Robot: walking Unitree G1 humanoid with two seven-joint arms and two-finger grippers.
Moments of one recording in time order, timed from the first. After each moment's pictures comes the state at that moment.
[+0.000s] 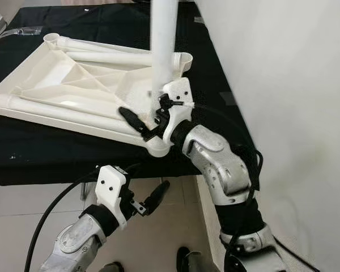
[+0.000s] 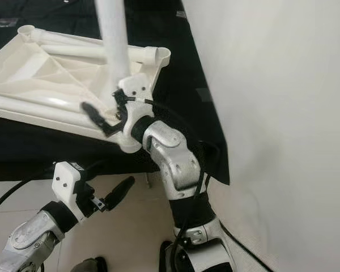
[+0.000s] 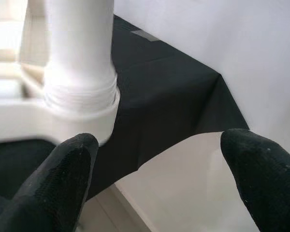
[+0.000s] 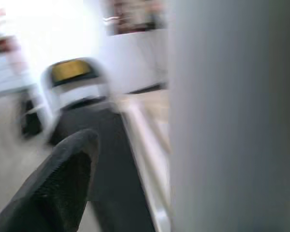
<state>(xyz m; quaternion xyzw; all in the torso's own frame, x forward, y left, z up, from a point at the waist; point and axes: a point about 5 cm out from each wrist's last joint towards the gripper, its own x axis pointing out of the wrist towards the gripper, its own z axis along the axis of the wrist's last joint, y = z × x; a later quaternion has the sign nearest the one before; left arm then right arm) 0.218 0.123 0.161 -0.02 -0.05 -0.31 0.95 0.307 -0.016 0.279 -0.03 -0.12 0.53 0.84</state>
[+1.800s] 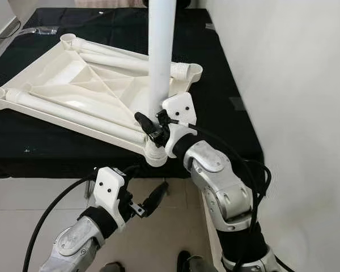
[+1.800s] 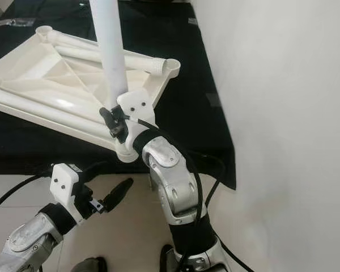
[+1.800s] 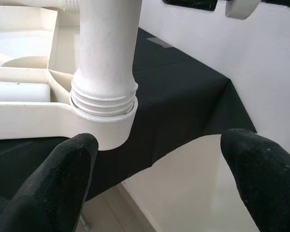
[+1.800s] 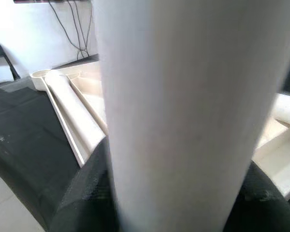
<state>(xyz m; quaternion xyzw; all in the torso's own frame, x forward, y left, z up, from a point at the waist) 0.215 0.126 0.161 -0.02 -0.05 -0.30 0.95 0.303 -0.028 0.238 -0.04 -0.05 0.30 0.95</state>
